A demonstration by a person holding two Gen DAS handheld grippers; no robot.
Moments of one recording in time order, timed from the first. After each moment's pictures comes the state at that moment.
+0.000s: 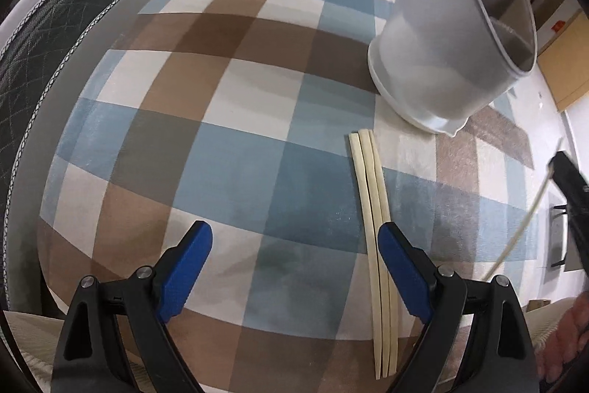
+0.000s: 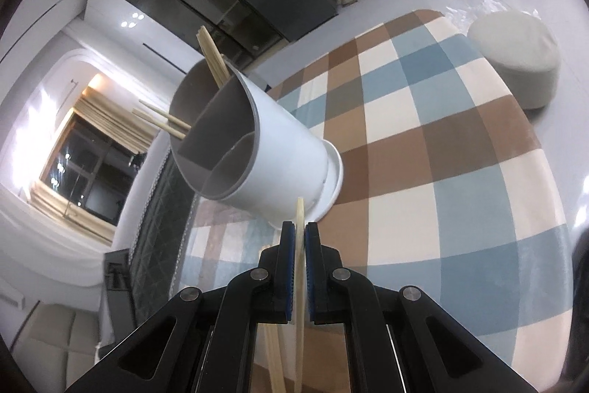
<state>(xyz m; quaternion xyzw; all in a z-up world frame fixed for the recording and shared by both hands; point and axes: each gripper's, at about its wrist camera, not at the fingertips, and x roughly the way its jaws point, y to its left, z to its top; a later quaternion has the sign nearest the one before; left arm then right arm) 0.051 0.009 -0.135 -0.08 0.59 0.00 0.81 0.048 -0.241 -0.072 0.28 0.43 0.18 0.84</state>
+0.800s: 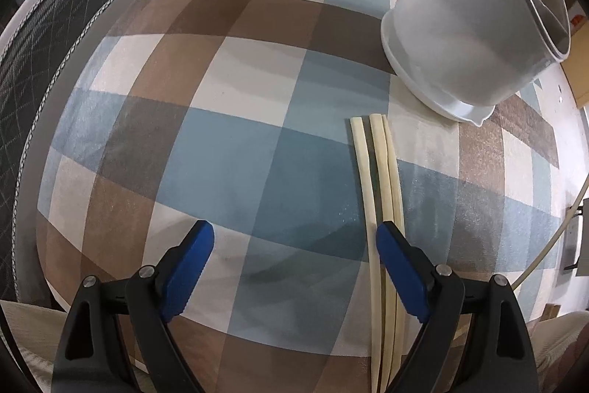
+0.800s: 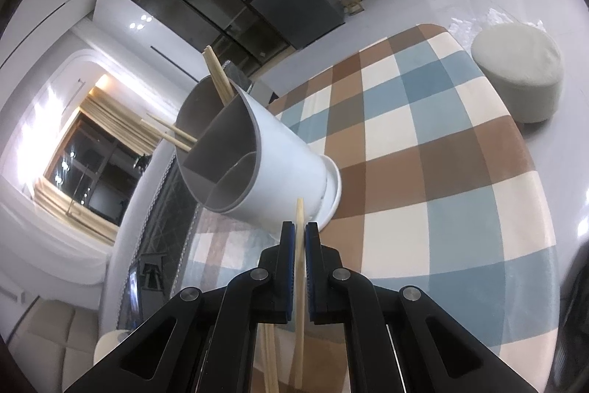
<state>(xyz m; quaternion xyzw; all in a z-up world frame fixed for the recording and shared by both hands) 0.059 0.005 -0.150 -0.06 0.61 0.04 0.79 0.054 -0.251 -0.070 0.28 0.42 0.19 0.84</state>
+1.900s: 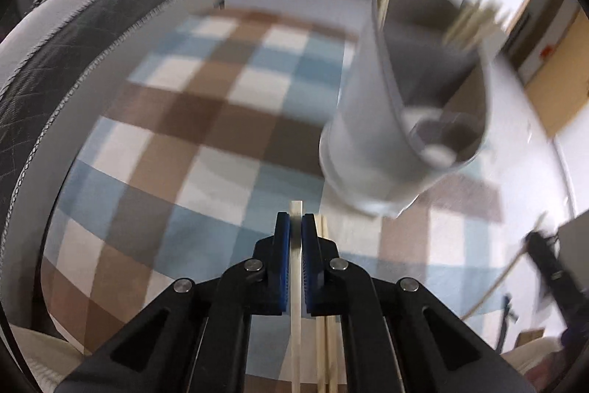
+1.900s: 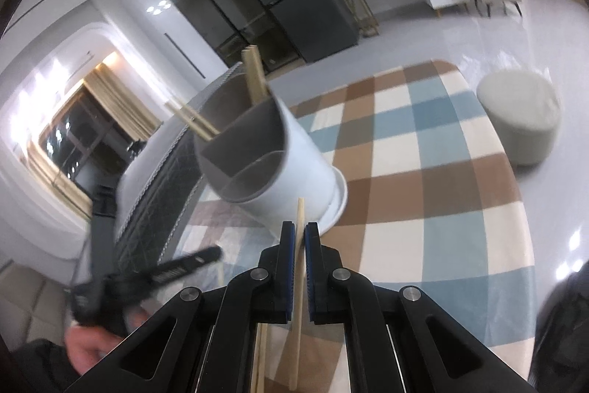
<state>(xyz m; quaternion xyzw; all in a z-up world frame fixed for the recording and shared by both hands) 0.055 0.004 -0.075 -0.11 0.49 0.00 0.87 0.029 -0.230 -0.045 0.20 0.38 0.19 0.88</state>
